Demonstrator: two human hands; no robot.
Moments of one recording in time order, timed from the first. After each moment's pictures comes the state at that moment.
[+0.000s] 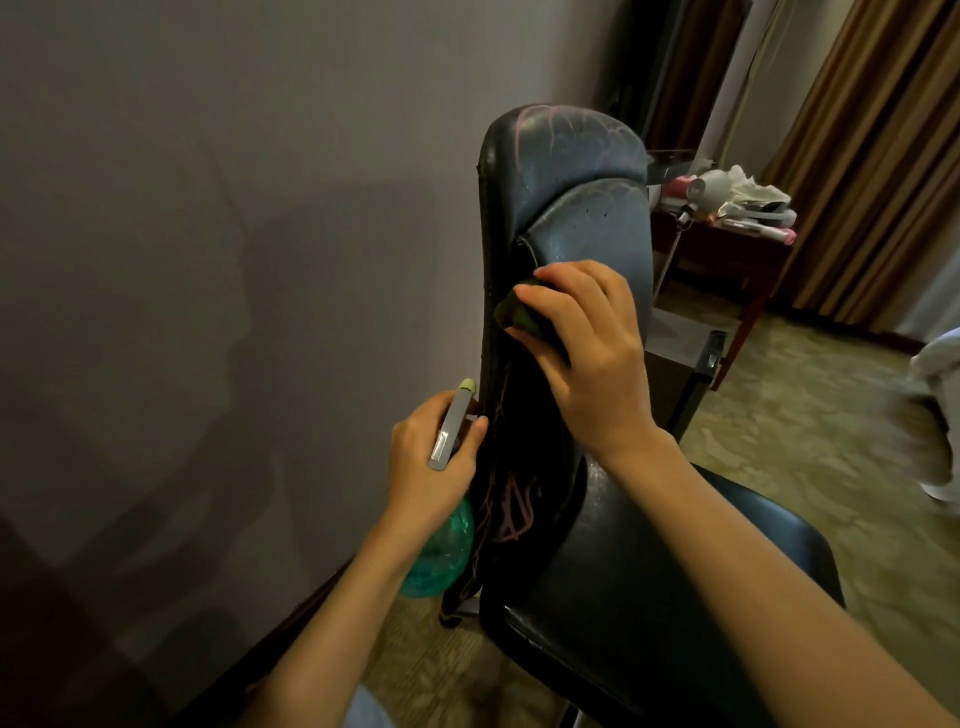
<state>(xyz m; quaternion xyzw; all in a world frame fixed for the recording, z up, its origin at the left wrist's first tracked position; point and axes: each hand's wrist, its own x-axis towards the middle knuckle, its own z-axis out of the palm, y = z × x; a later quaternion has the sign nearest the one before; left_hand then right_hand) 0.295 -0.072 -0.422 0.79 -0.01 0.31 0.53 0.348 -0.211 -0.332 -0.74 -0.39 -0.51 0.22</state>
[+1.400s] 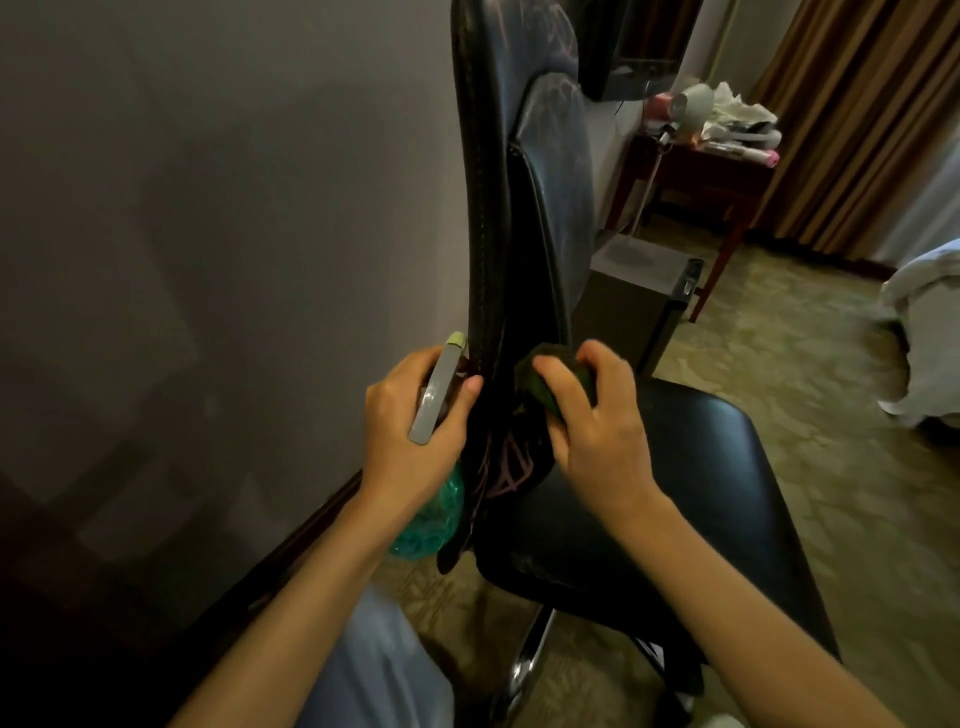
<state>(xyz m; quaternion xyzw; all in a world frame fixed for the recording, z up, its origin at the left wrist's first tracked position) 0.236 -0.104 -0.428 0.79 -0.05 0.35 0.49 0.274 -0.278 -0.440 -0.83 -0.30 -0.44 0.16</state>
